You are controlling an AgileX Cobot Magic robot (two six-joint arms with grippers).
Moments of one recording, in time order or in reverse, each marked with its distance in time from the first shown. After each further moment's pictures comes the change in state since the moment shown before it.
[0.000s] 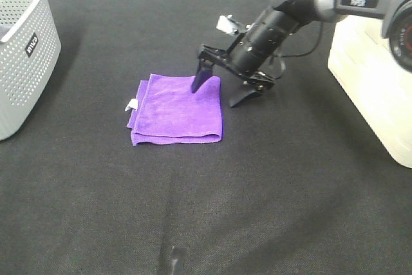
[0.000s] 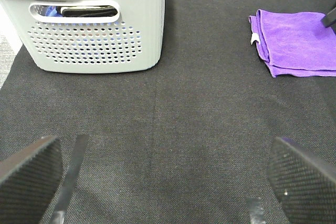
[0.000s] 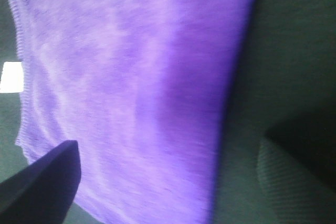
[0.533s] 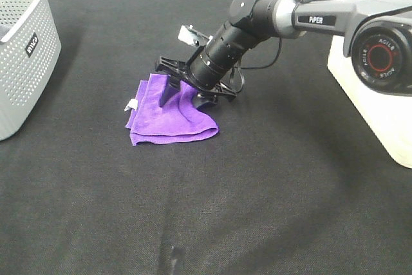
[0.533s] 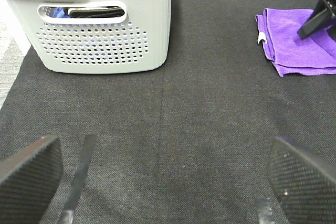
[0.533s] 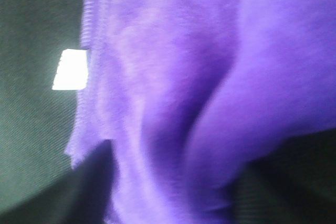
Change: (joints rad) left arm 0.000 0.000 0.000 0.000 0.000 0.000; right arm 0.134 0.052 -0.012 0.042 -0.092 0.049
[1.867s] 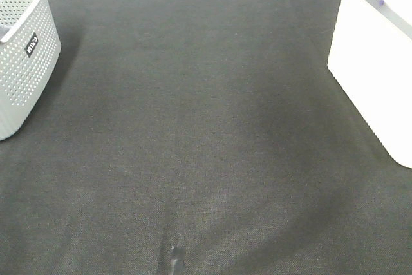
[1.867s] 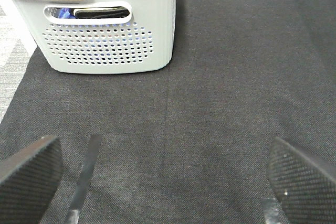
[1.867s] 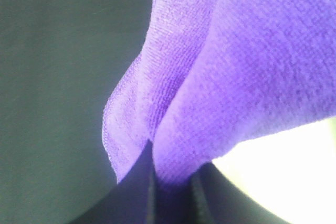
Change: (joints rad) left arm 0.000 0.000 0.000 0.000 0.000 0.000; right arm -0.585 -0.733 0.030 -0.427 0.265 -0.019
